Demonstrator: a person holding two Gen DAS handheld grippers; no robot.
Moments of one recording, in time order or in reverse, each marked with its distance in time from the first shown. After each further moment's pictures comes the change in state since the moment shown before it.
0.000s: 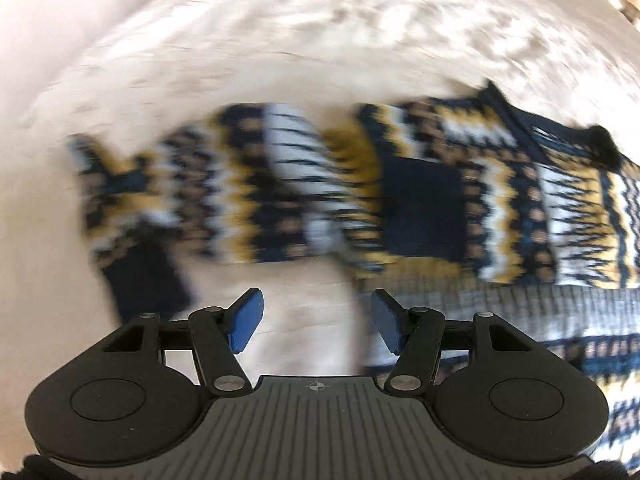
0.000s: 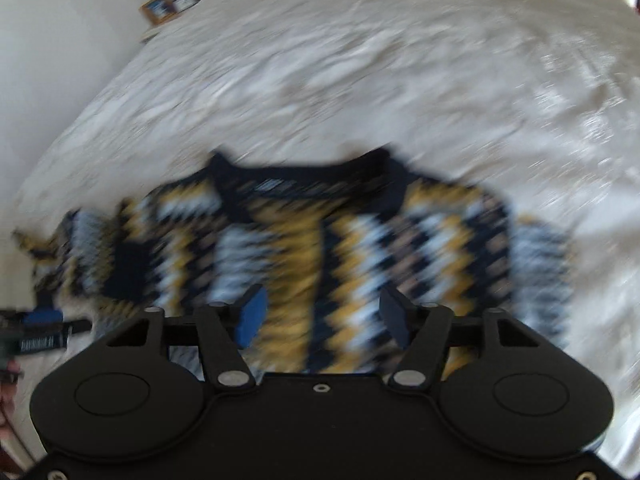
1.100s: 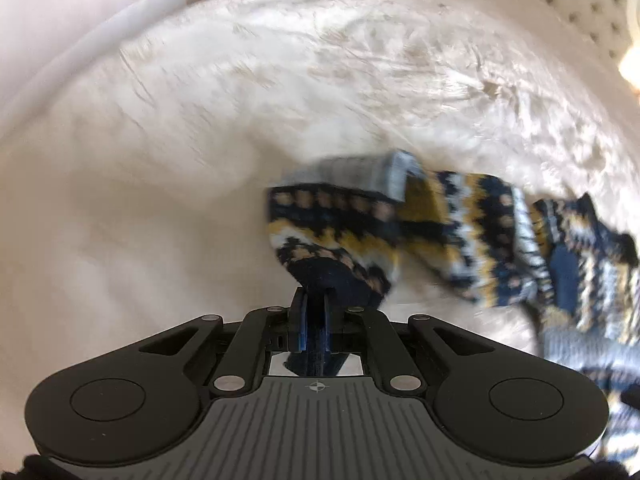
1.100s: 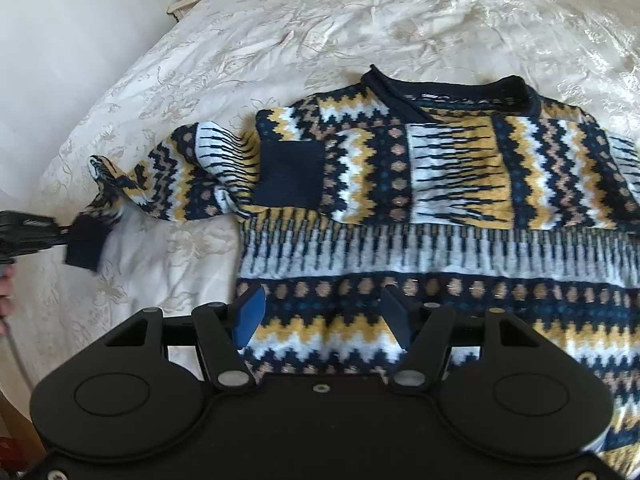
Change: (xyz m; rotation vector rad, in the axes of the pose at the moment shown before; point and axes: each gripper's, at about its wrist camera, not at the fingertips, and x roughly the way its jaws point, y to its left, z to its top) left arm -0.001 0.231 0.012 -0.172 -0.008 -0.114; right arm -0.017 0.157 -0.073 0.040 0.051 0.005
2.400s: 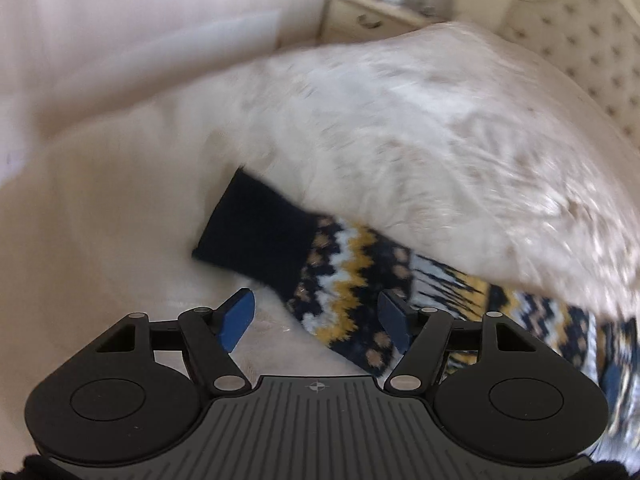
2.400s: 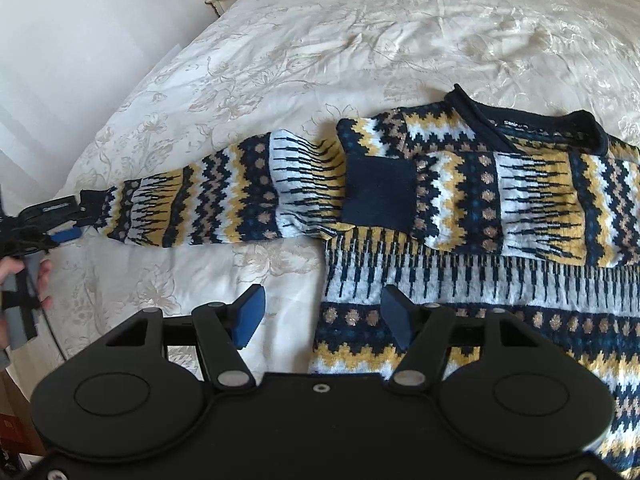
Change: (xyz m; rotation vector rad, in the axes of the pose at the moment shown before) left arm 0.029 0.100 0.000 -0.329 -0.166 0.019; right arm 0.008 0.062 0.016 -0.075 0.004 0.053
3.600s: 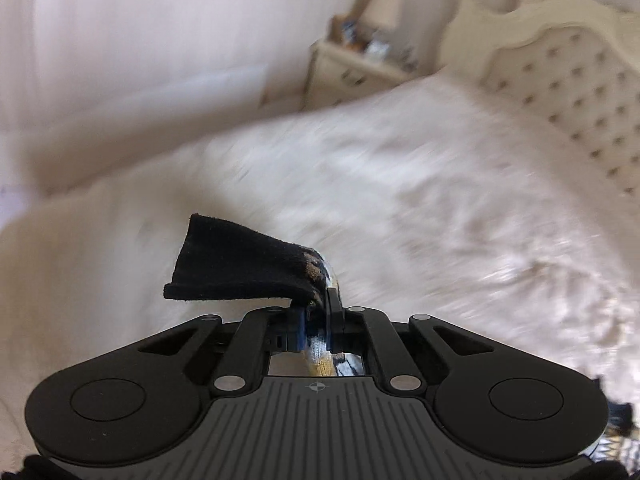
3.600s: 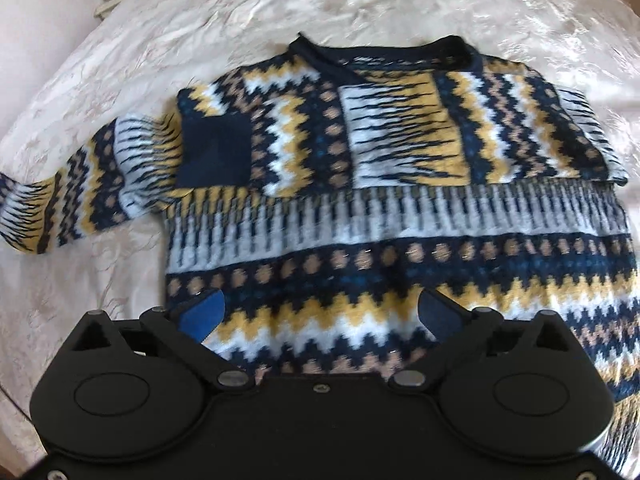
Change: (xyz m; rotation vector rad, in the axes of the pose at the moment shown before) left arm -0.042 -0.083 0.021 0.030 -0.215 -0.037; right arm 0.014 -0.070 -0.039 0.197 0.020 -0.265
